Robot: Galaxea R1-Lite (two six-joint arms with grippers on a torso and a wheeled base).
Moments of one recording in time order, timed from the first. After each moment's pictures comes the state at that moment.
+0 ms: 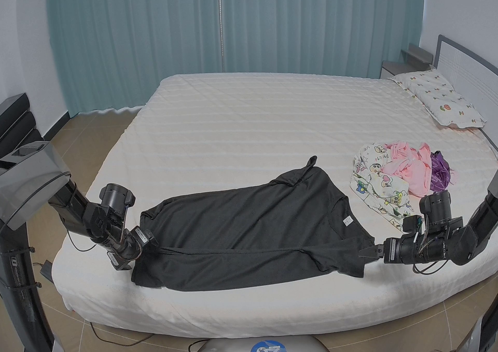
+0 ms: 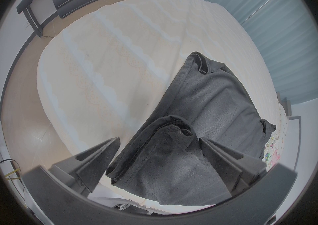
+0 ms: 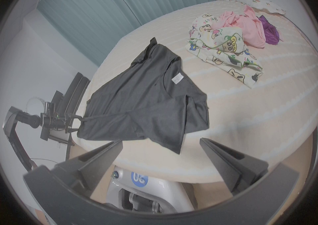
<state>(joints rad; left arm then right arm) -0.08 2.20 -0.94 -0.12 -0.02 -0.87 0.11 1.93 -0.48 -0.63 0.29 0.29</state>
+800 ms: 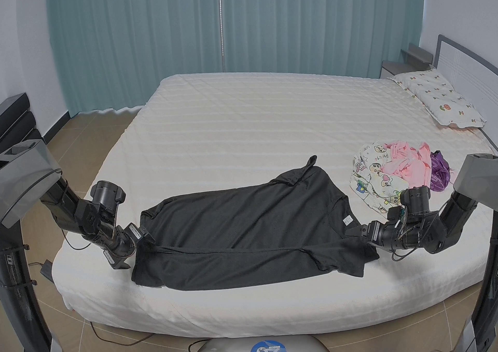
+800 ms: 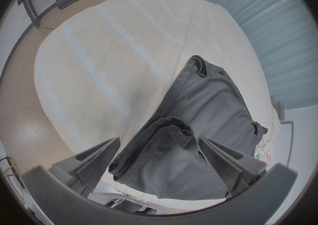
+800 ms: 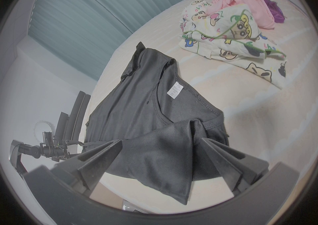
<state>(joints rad) -0.03 2.18 -0.94 -0.12 -0.12 -0.88 0.09 2.24 -0.73 -0.75 0.36 0.46</state>
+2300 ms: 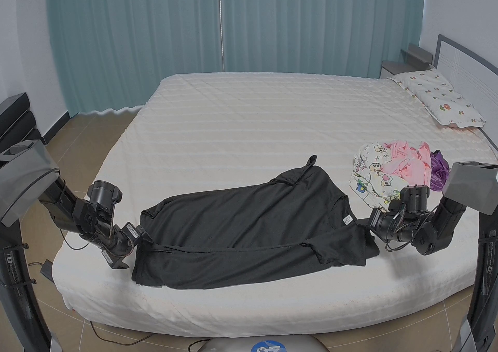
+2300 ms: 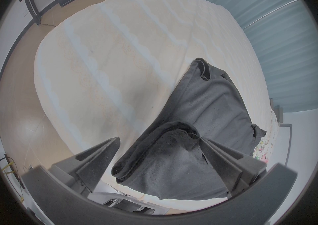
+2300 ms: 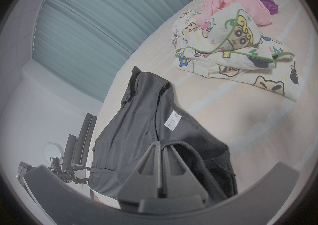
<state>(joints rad) 0.00 2.18 -0.94 -0.12 -0.14 -0.88 0.04 2.36 -0.79 -1.00 0.38 0.63</state>
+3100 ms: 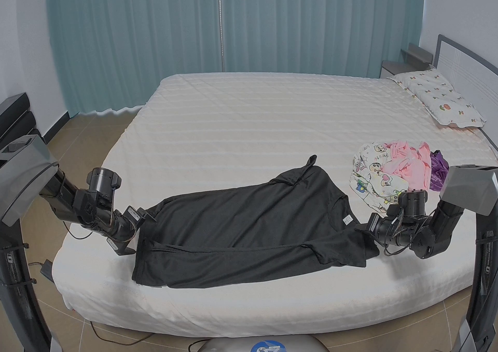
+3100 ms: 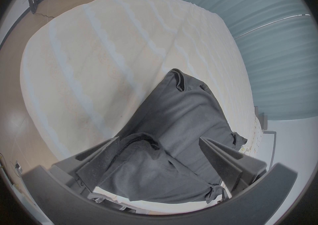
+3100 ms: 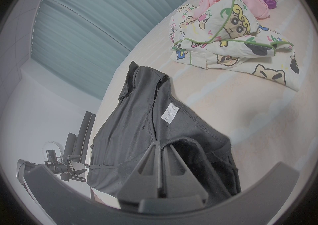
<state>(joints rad) -0.01 2.19 -1.04 -0.15 -0.21 -0.96 0.05 2.39 -0.77 -1.01 0.38 0.63</state>
